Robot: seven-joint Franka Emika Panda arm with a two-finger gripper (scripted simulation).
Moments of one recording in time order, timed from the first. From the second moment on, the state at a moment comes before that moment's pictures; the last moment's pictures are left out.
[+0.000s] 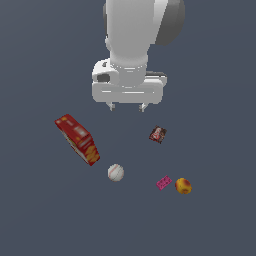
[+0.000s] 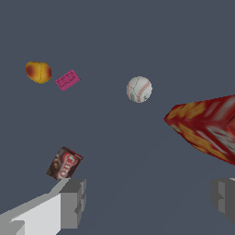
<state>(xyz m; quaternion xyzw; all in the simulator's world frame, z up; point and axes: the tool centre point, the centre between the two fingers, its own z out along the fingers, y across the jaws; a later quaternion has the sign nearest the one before) -0.016 -0.003 0.310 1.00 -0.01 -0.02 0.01</state>
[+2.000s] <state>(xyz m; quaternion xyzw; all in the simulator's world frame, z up) 0.076 -0.041 0.180 1.00 0.04 -0.01 0.00</state>
